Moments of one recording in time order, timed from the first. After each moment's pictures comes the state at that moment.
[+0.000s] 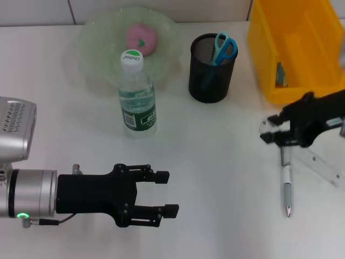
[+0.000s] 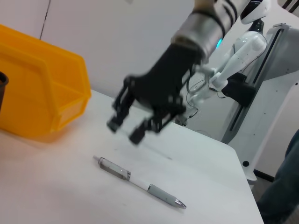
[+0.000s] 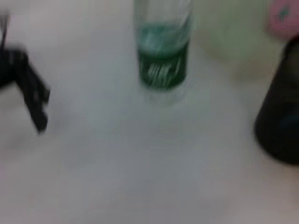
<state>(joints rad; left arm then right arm) -0.37 -2.05 1.25 0.58 1.66 1.59 -1.30 0.45 2.08 -1.15 -1.37 -2.35 -1.58 1.98</state>
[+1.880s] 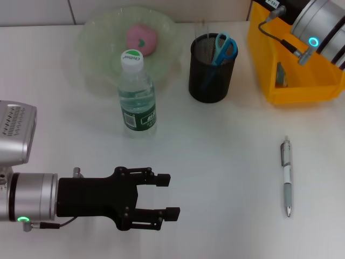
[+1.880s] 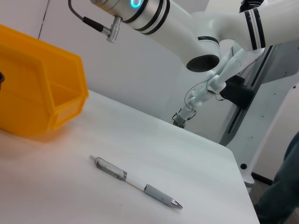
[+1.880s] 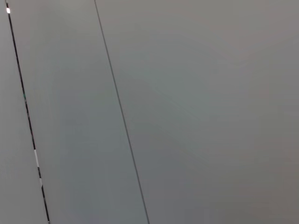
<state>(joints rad) -0.36 -2.05 1.25 0.58 1.66 1.59 -1.30 0.80 2.09 -0.71 -0.25 -1.26 -1.20 1.01</state>
